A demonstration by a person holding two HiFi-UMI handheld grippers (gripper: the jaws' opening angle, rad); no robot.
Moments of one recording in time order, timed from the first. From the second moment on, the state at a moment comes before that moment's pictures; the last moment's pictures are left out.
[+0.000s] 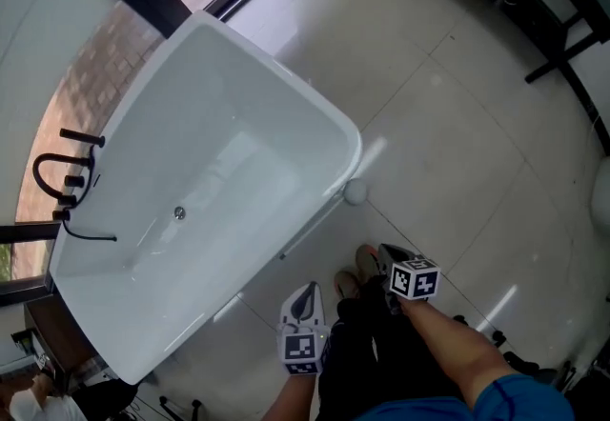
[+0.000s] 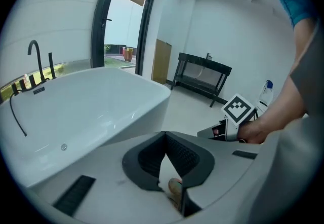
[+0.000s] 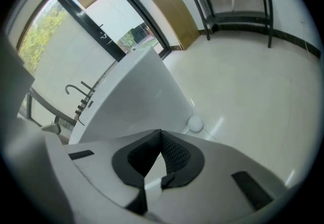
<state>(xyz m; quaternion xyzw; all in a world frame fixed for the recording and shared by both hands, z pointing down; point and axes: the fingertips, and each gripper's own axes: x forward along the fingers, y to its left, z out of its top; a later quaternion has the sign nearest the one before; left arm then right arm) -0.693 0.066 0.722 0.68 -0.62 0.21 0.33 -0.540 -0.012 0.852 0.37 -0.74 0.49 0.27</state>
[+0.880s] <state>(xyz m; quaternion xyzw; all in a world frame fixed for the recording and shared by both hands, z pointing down) -0.508 0.012 0.477 0.83 -0.51 0.16 0.18 -0.338 -0.034 0.487 0.51 -0.82 0.23 0.11</state>
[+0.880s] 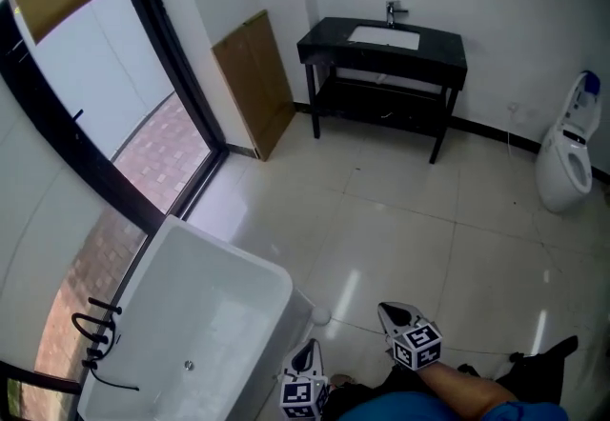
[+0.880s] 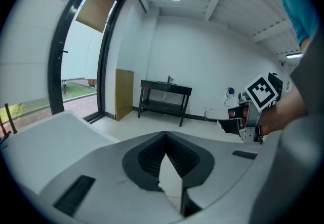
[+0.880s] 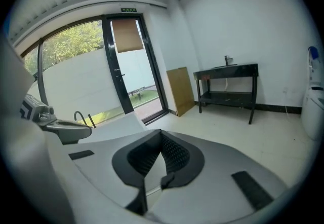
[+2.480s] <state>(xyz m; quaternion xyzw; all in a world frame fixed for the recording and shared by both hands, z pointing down) -0.117 -0.004 0.357 0.91 -0.38 0.14 0.05 0.031 0.015 0.348 0.63 -0.77 0.12 0.04</state>
